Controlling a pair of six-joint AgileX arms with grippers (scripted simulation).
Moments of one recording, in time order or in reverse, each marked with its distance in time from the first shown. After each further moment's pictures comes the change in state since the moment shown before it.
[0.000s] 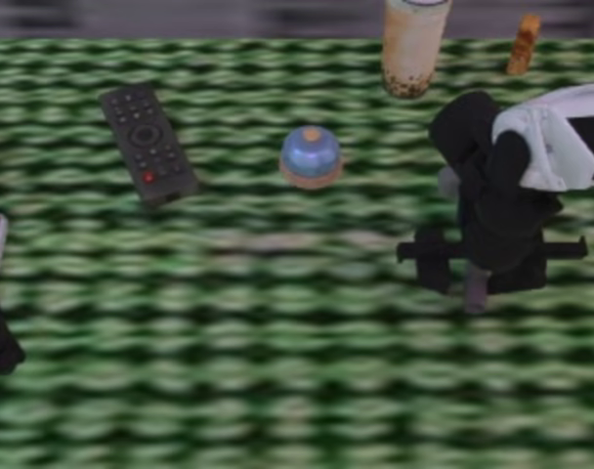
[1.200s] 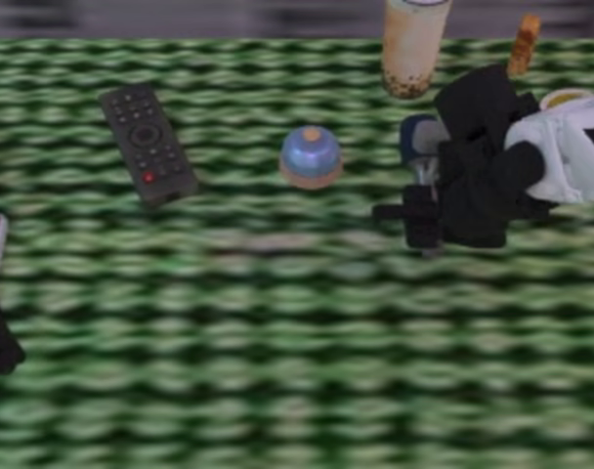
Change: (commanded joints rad) left arm 0.000 0.000 0.000 0.000 0.000 0.000; right arm 0.018 -0.106 -0.054 0.343 -0.137 -0.081
